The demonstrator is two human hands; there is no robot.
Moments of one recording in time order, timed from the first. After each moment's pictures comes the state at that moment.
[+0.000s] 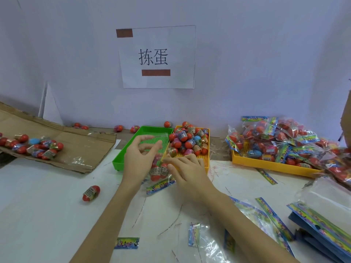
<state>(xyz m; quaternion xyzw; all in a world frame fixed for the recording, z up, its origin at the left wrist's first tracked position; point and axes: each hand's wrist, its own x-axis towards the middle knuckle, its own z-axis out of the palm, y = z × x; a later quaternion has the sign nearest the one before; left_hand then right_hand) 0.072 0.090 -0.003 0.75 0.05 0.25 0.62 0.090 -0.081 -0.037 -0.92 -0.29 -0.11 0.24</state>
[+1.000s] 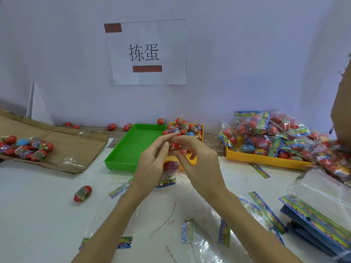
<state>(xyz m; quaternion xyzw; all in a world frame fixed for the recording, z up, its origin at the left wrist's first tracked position) 0.051 0.048 0.001 0.75 -0.16 0.22 0.60 0.060 -0.104 0.004 -0.79 -0.27 -0.29 0.46</state>
